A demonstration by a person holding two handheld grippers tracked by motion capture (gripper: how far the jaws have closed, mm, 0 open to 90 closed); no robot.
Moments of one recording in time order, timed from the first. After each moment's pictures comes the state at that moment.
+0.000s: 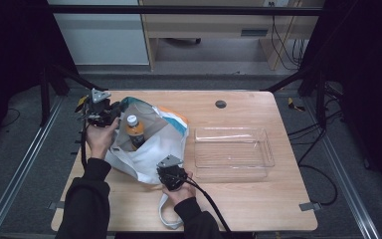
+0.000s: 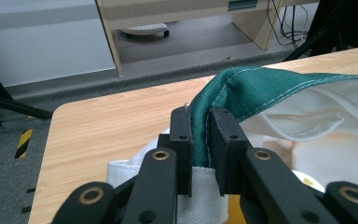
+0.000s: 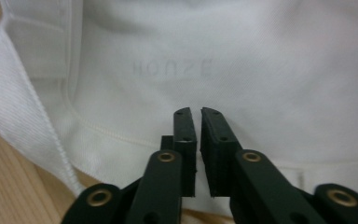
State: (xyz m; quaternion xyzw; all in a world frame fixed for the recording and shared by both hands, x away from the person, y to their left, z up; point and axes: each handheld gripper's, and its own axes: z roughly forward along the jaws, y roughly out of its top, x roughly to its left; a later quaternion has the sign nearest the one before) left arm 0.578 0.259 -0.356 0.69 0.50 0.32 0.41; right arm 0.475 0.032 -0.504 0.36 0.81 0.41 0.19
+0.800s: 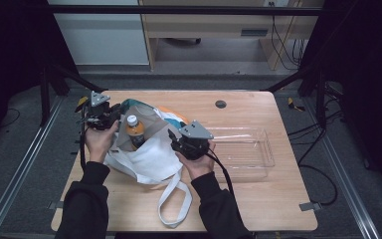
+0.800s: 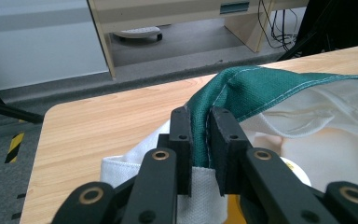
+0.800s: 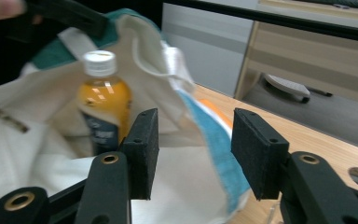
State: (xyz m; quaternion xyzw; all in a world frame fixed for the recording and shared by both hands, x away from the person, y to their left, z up) left arm 0.569 0.259 -0.357 0.69 0.49 0.31 0.42; right arm 0.502 -0.027 -0.390 0.35 0.72 0.52 0.31
